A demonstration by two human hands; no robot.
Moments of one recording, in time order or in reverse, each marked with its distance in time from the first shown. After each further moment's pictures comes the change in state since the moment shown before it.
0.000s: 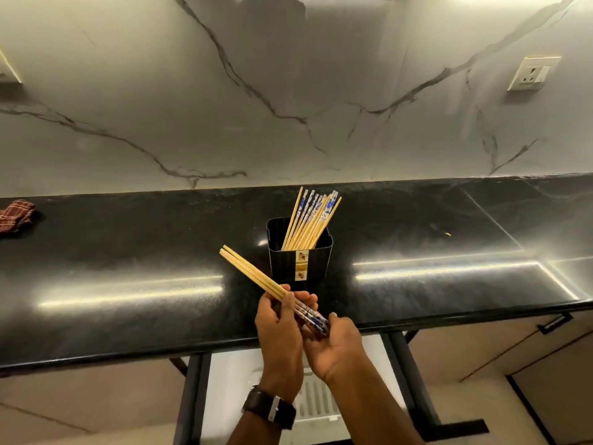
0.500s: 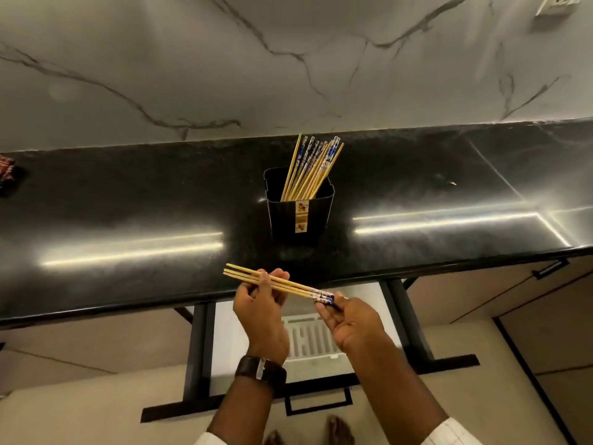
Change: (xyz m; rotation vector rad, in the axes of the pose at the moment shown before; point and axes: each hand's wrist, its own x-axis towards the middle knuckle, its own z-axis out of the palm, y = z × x) left_hand 0.004 -0.027 -0.051 -0.072 0.244 -0.125; right_hand 0.012 -0.005 -0.052 -0.191 0.216 -0.053
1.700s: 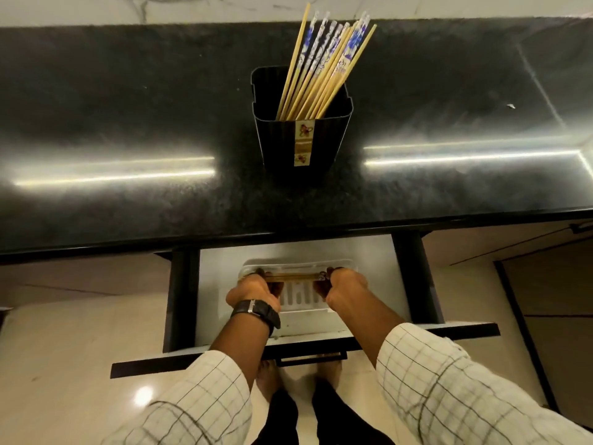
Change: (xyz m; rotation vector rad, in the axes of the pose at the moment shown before) left_hand 0.073 -0.094 -0.045 -0.014 0.615 -0.531; right_hand 0.152 0.039 -0.027 -0.202 0.388 0.160
